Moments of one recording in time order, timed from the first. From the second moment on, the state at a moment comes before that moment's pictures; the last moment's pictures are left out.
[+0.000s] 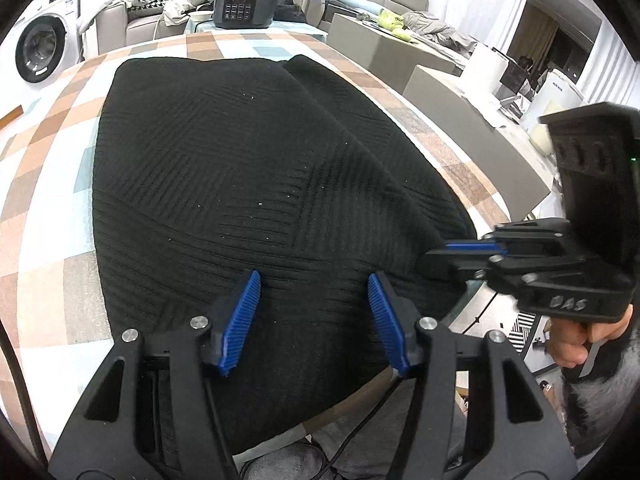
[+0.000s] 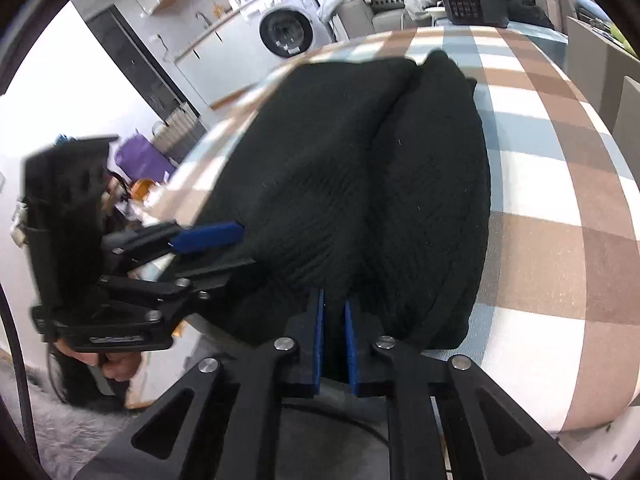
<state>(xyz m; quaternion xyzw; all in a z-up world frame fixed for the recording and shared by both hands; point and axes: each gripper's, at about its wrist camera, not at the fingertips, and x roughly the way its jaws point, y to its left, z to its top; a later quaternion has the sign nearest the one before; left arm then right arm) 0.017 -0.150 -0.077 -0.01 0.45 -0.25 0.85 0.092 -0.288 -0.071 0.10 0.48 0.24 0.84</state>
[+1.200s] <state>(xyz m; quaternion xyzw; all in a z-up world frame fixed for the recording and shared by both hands) 0.096 -0.162 -0.067 -0.06 0.47 -0.23 0.85 0.174 -0.295 -0.078 0.22 0.45 0.18 0.84</state>
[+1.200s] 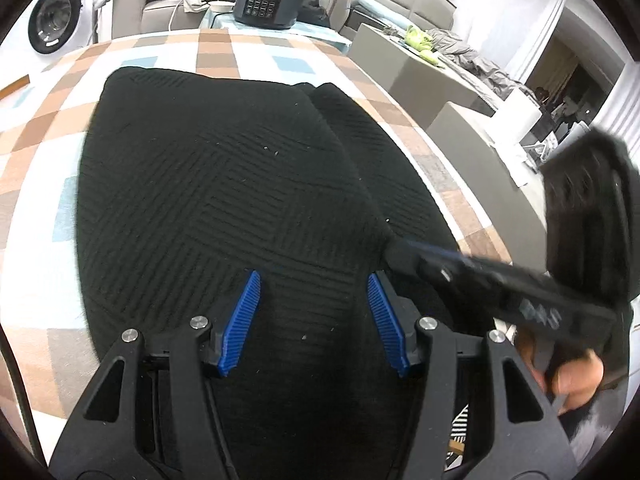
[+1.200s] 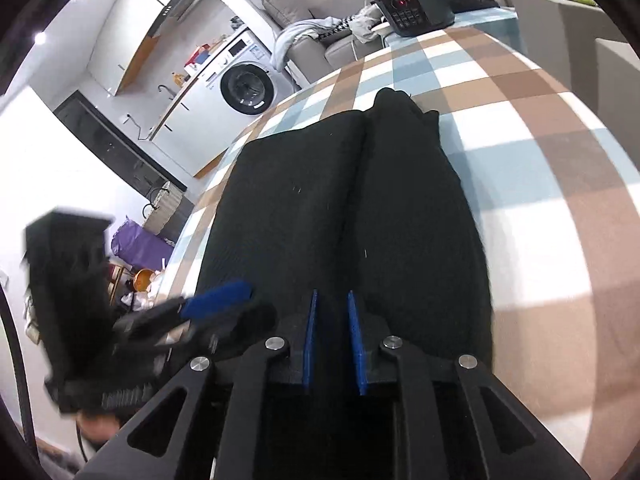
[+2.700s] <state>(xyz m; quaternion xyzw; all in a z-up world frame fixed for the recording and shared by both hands) 0.046 -0.040 -0.090 -0.12 0.46 -0.13 0.87 0.117 -0.312 -0.087 0.17 0.48 0.16 0.85</state>
